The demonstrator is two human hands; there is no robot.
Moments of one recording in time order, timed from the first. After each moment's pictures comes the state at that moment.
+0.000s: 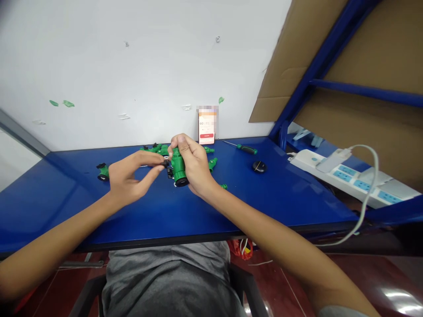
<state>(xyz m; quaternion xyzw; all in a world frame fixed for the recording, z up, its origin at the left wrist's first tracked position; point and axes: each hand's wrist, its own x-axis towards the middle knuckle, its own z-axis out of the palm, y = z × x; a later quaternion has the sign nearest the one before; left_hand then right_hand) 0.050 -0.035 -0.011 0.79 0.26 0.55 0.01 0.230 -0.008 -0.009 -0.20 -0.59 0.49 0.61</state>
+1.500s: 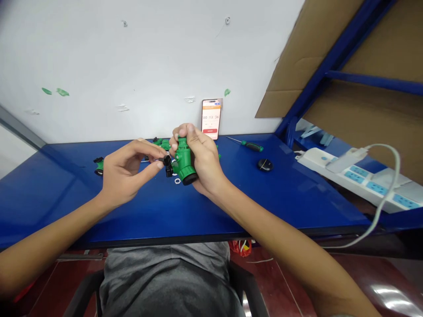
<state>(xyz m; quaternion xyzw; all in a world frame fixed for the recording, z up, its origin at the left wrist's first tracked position) 0.053 -0.036 -0.007 0.75 0.24 0.59 0.19 0.234 -0.018 0.014 -0.18 -0.50 0.59 0.61</state>
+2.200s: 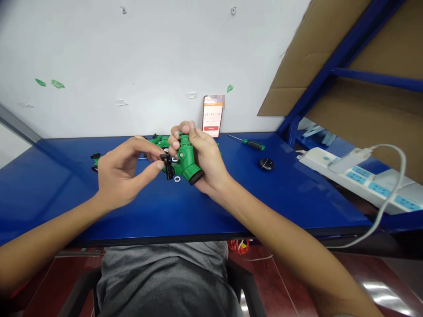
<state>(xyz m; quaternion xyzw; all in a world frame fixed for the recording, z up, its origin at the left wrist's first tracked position) 0.056 -0.044 -0.007 0.76 0.23 0.58 0.15 0.239 -0.014 0.011 -0.16 -0.50 0.64 0.57</state>
